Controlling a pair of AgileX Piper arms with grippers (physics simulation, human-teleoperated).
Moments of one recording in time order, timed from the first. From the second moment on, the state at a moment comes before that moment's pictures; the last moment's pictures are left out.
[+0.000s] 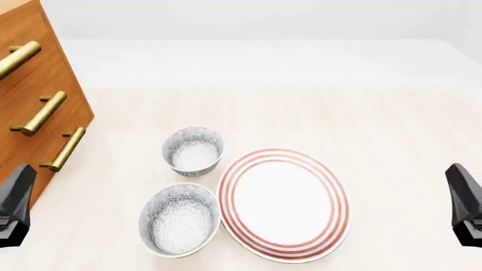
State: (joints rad) left arm 0.00 0.00 0.00 0.00 0.00; right arm 0.00 0.01 0.00 0.00 0.00
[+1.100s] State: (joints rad) left arm -0.15 0.12 -0.28 0.24 0.07; right arm 0.01 0.00 0.00 0.00 -0.01
